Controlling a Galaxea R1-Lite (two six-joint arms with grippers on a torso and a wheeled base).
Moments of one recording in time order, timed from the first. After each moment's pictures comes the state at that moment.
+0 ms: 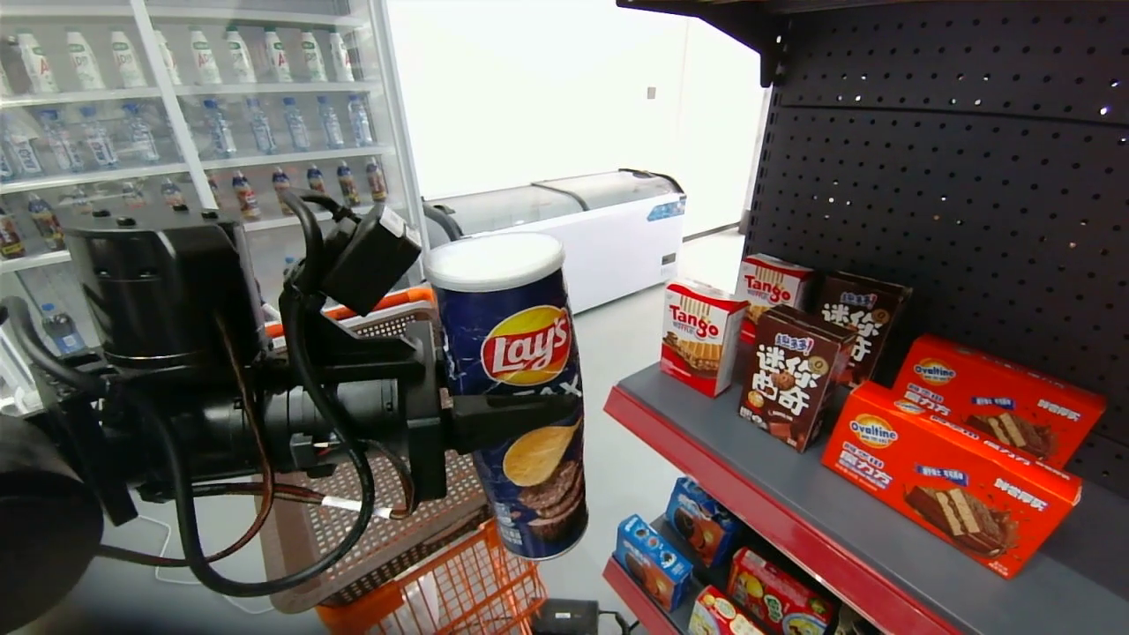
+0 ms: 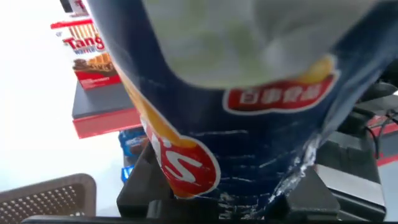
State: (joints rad) left arm -0.50 1.54 -0.80 -0.58 -0.71 0.03; right arm 0.00 0.00 0.00 0.00 0.06 0.00
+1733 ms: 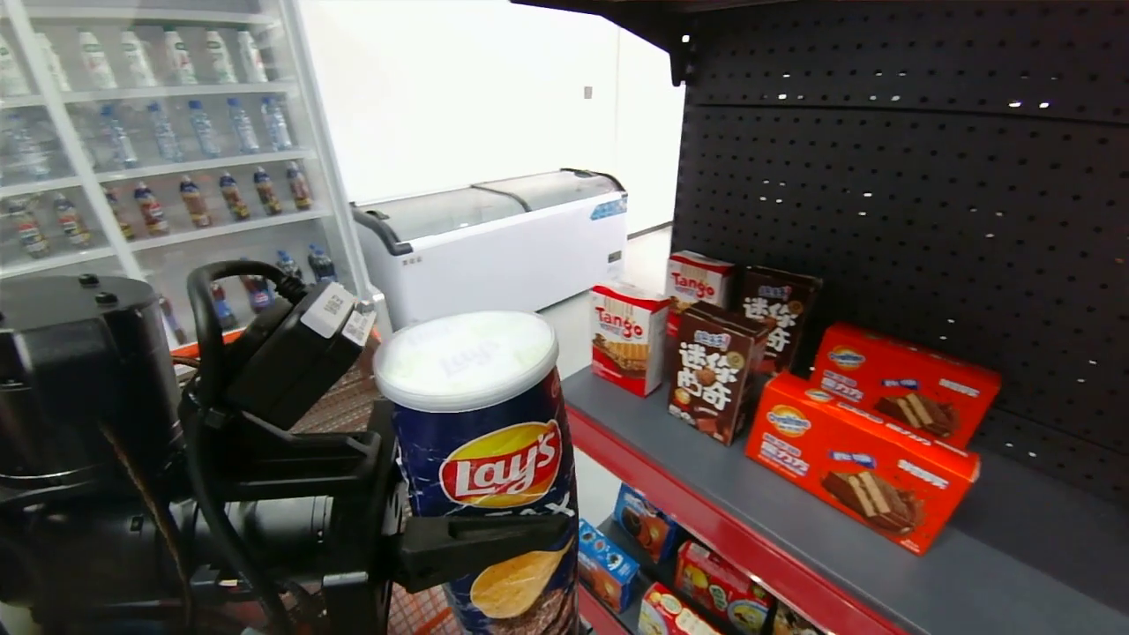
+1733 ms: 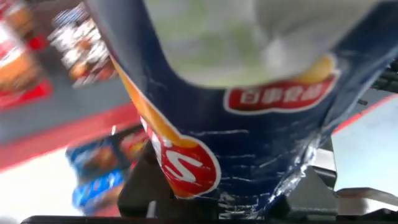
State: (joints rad) left arm -0.59 1.39 -0.62 -0.58 -0.73 0.03; right arm 0.00 0.00 0.00 0.00 0.06 0.00
